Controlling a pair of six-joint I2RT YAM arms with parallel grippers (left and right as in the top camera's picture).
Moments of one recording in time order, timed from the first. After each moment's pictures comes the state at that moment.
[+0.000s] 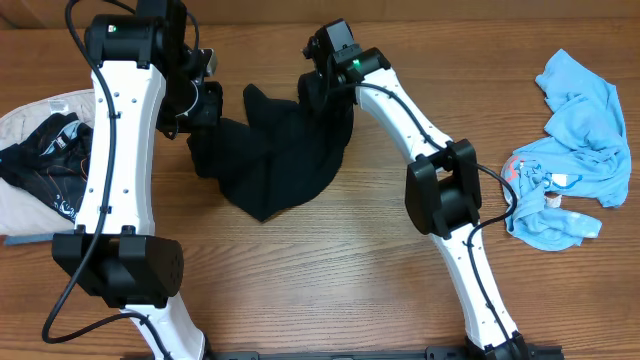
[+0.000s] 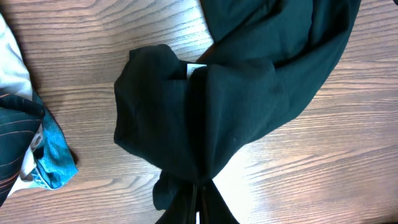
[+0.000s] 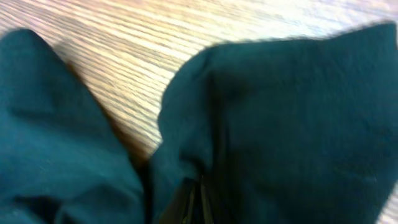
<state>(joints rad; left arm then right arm) -0.05 1.96 2.15 -1.63 0.12 -0.02 0.44 2.63 2.42 -0.87 -0.19 0.12</state>
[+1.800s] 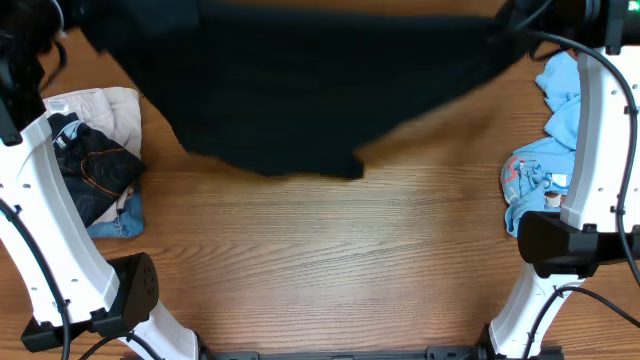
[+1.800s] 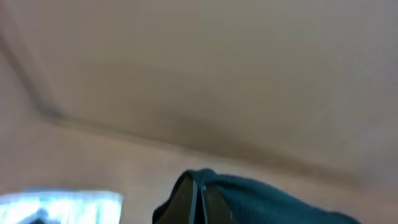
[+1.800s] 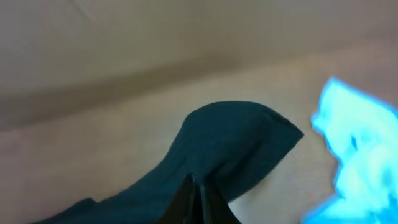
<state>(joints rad) 0.19 1.88 2.72 -1.20 0.15 -0.21 -0.04 2.08 2.64 -1.34 -0.04 0.23</state>
